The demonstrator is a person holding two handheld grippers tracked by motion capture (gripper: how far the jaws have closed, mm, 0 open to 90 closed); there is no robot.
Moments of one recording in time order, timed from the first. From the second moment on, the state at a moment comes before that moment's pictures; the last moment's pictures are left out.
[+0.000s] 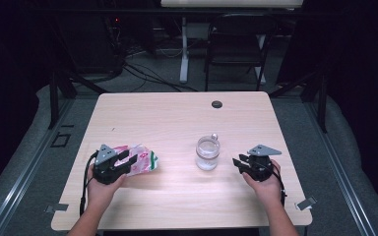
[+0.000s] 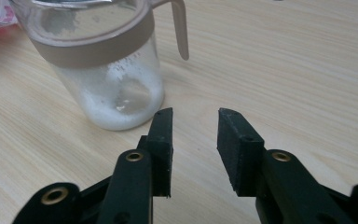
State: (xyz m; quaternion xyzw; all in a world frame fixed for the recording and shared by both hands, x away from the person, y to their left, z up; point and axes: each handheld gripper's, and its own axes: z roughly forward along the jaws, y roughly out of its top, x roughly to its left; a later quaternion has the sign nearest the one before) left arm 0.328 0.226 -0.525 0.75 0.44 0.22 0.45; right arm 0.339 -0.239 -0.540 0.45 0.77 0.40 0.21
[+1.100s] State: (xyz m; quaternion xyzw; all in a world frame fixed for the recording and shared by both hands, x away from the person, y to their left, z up) left arm 0.287 0.250 -0.524 0.74 0.47 0.22 0.43; right arm 0.398 -0.202 -0.543 0.43 0.77 0.44 0.16
